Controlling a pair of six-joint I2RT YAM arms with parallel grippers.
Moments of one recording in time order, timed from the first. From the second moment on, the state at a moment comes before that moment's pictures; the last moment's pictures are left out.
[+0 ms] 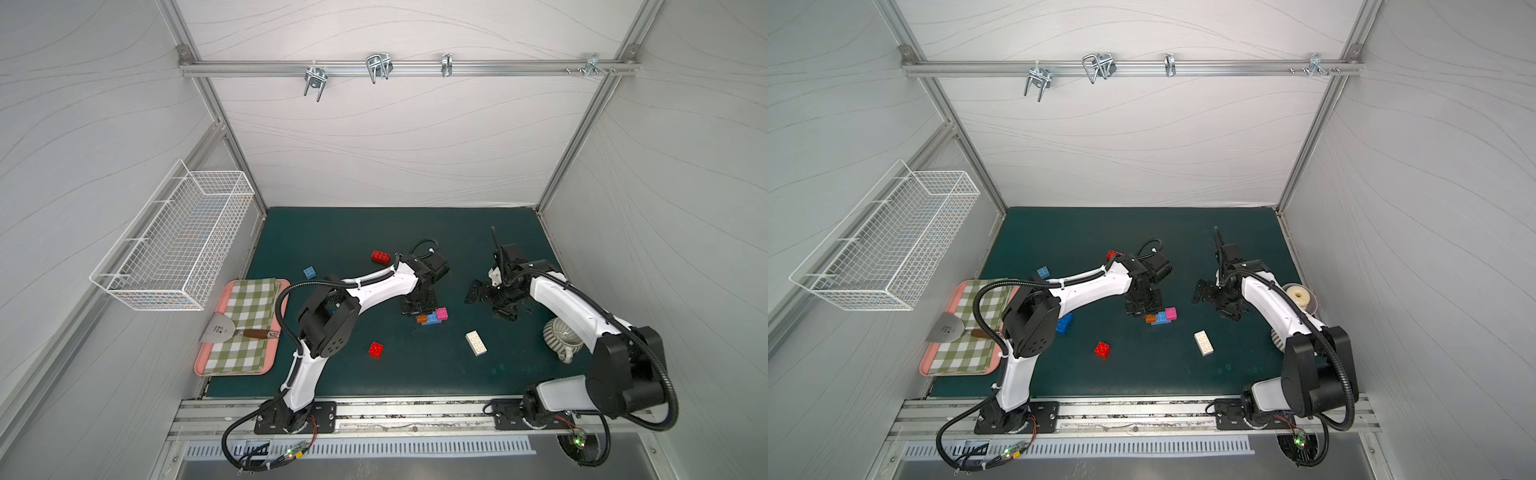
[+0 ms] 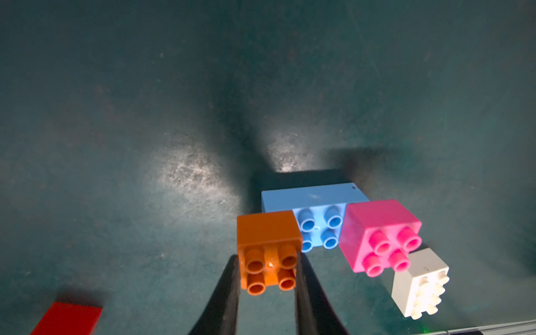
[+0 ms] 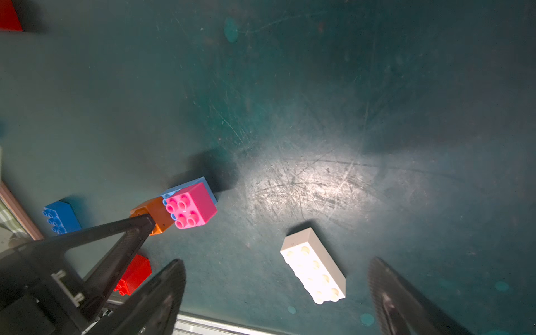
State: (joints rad) left arm -0.86 2.07 1.63 -1.01 0.08 -1.00; right arm 0.28 1.39 0.98 -0.93 -0.28 0.52
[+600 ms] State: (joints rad) left arm -0.86 2.07 1.64 -1.02 0.06 -0.97; right arm 0.28 1.39 1.00 -0.93 -0.27 0.53
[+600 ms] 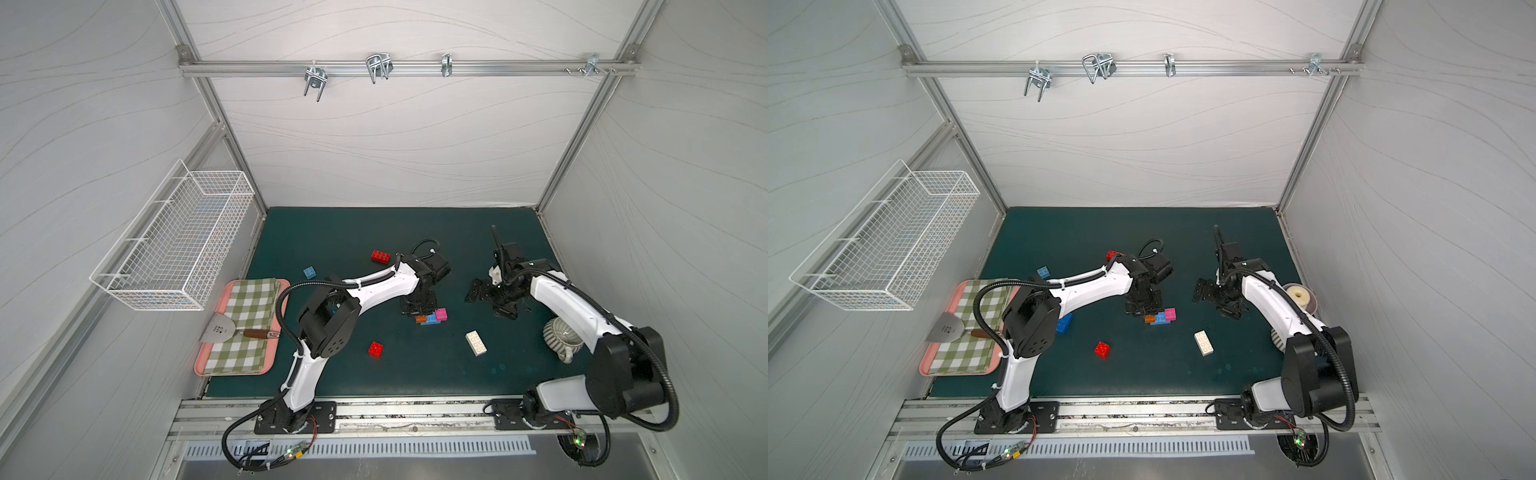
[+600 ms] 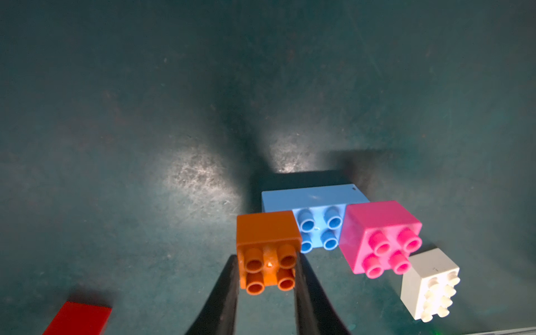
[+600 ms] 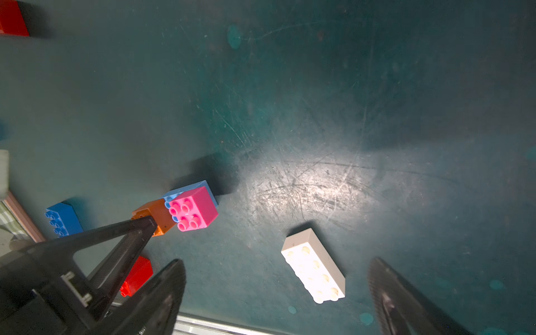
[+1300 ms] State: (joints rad) left arm -0.84 1.89 1.59 -1.01 0.00 -0.96; right arm 0.55 1.45 1.14 -0.94 -0.23 0.34
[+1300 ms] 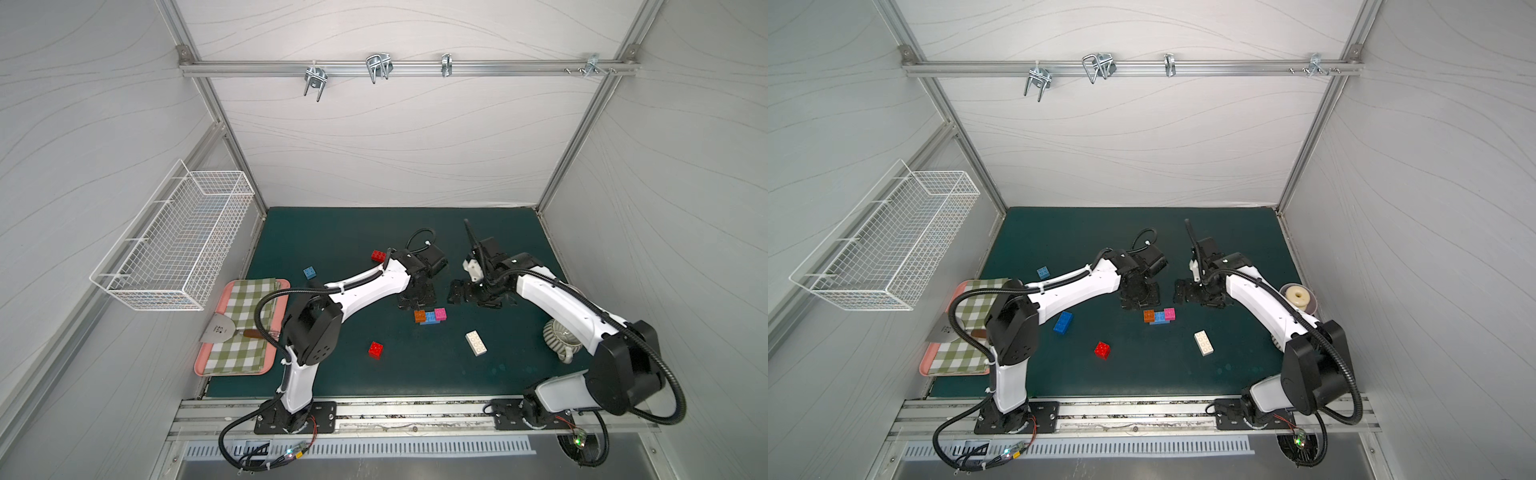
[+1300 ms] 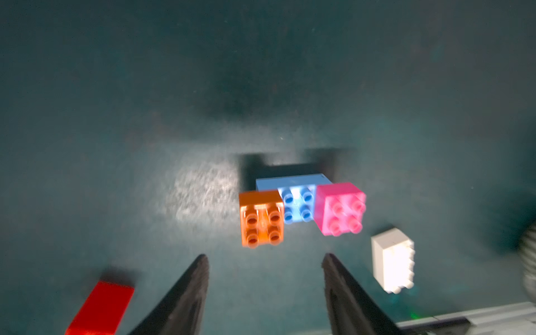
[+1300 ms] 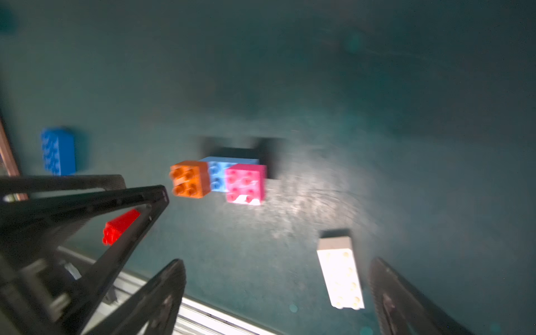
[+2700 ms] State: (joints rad) left arm -0.52 1.46 1.12 -1.01 0.00 -0.88; right arm 0.78 1.86 1.26 -0.72 0.20 -0.30
